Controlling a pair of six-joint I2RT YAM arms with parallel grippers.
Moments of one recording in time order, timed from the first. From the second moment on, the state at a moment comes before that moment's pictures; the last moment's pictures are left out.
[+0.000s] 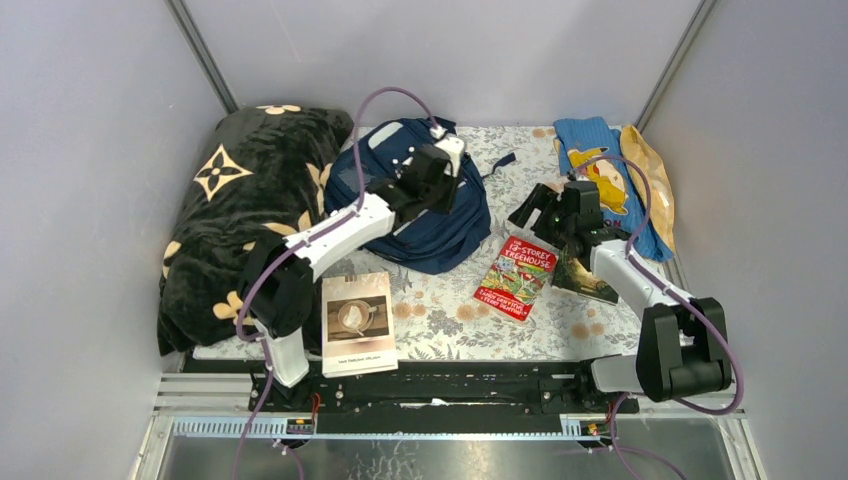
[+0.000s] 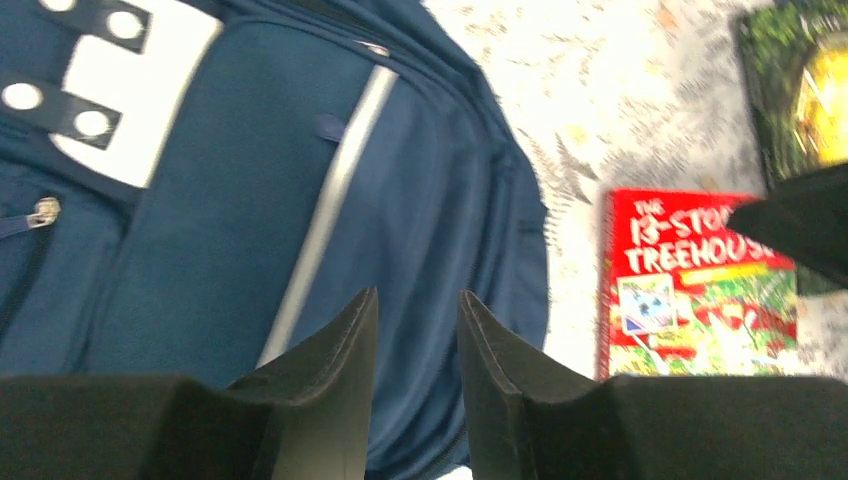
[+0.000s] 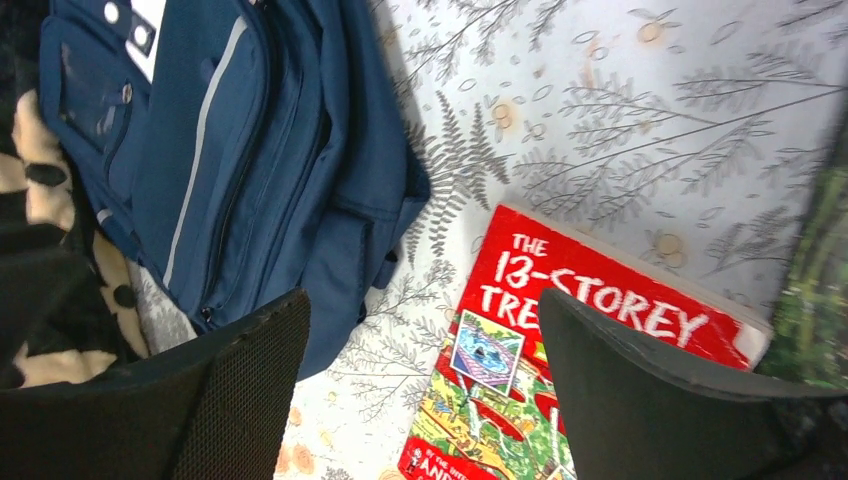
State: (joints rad) left arm -0.63 1.82 1.49 -0.30 -0.07 -0.20; right arm 0.17 1.36 0.79 -0.10 -0.19 0.65
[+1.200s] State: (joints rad) left arm -0.81 1.94 1.50 -0.36 -0.22 -0.21; right arm 0.12 1.30 0.79 -0.17 -0.17 0.66
